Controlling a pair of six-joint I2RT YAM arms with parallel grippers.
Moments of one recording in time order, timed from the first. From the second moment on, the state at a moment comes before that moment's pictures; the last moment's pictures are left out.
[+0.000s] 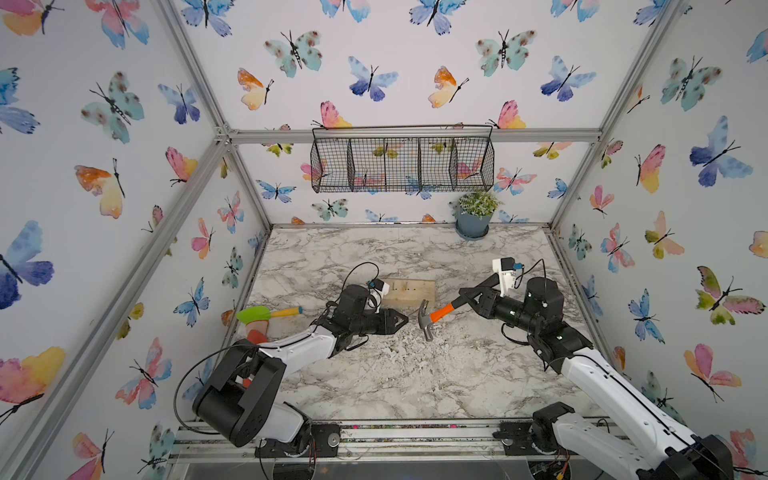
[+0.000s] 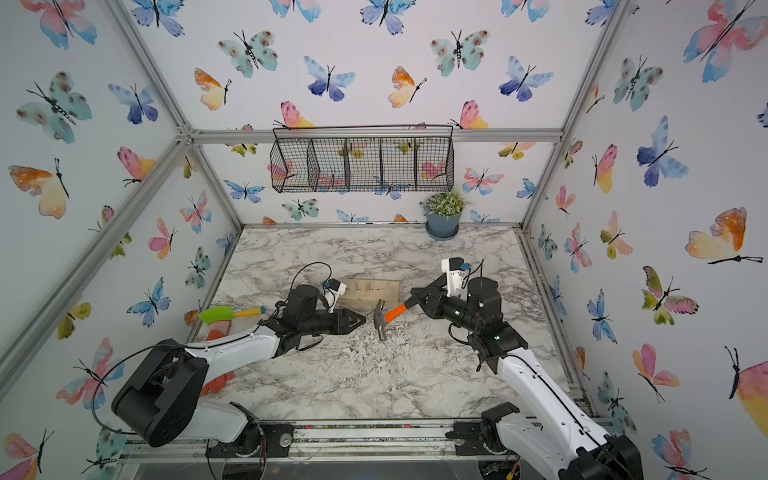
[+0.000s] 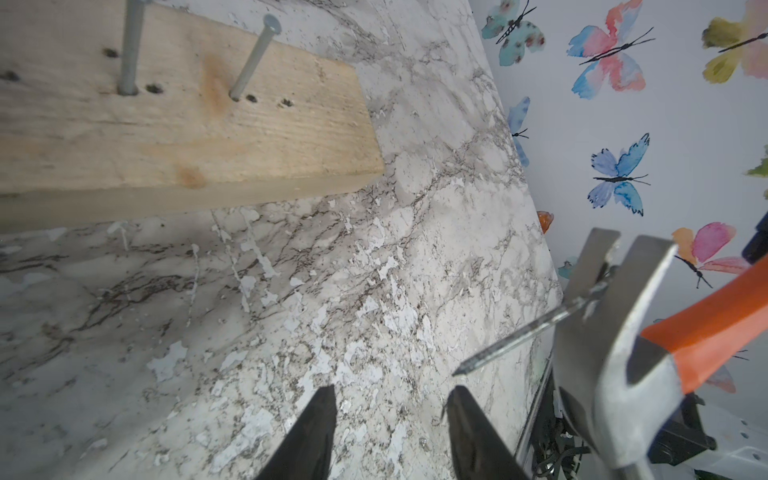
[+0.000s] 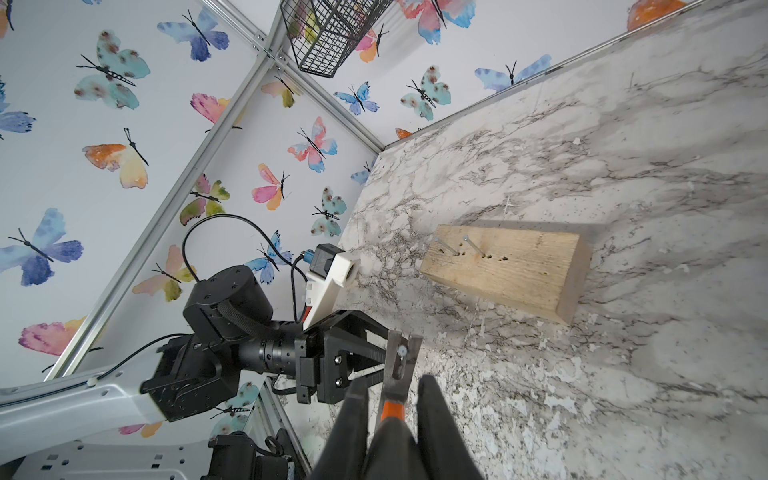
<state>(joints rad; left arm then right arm) -0.56 1.44 0.63 0.19 0.52 -0.58 0.39 0.96 0.65 0.03 -0.53 0.69</state>
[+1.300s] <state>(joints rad) -0.50 1.41 0.65 0.14 0.44 -0.63 0.39 0.96 0.62 0.02 -0.51 0.64</state>
